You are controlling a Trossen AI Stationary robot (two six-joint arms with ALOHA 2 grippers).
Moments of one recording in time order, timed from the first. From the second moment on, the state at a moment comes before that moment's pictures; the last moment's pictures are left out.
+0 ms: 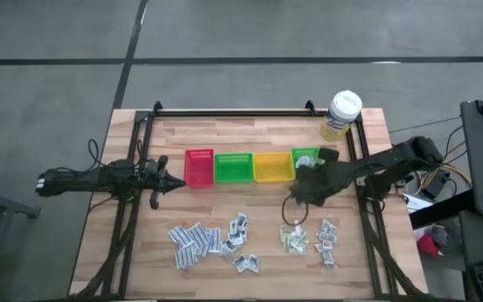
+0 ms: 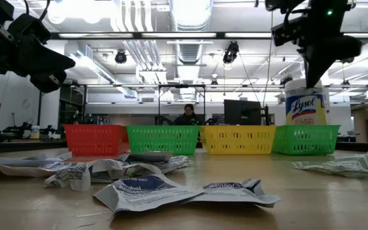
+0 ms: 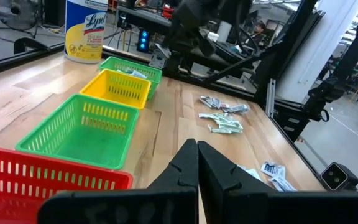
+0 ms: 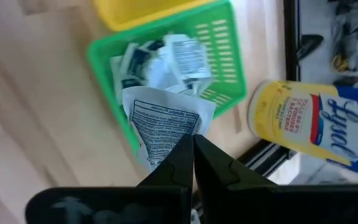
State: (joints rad) left arm 0.00 0.08 0.06 -0.14 0.03 -0.29; right arm 0.22 1.49 1.15 -1.40 0.52 0.60
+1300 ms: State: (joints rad) left arm 0.00 0.08 0.06 -0.13 0.03 -0.29; right arm -0.13 1.47 0.94 -1.06 0.21 1.00
